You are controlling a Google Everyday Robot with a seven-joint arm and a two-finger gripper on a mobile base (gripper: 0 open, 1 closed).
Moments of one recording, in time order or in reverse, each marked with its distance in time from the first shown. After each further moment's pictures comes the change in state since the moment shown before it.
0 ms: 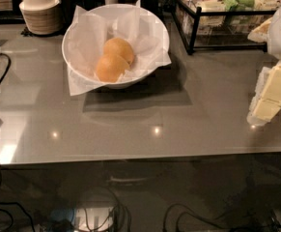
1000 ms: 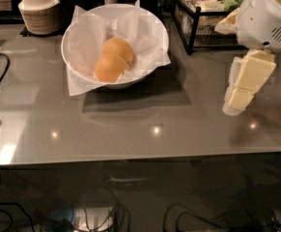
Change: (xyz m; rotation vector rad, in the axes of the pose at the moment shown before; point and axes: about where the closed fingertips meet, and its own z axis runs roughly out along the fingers) arm -0.049 -0.003 0.005 -0.040 -0.082 -0.131
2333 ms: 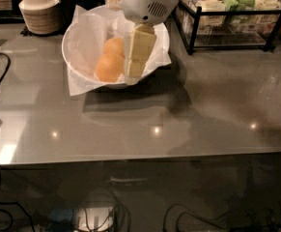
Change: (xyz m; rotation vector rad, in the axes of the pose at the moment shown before) arm -0.199 -0.043 0.048 -0.028 -0.278 -0.374
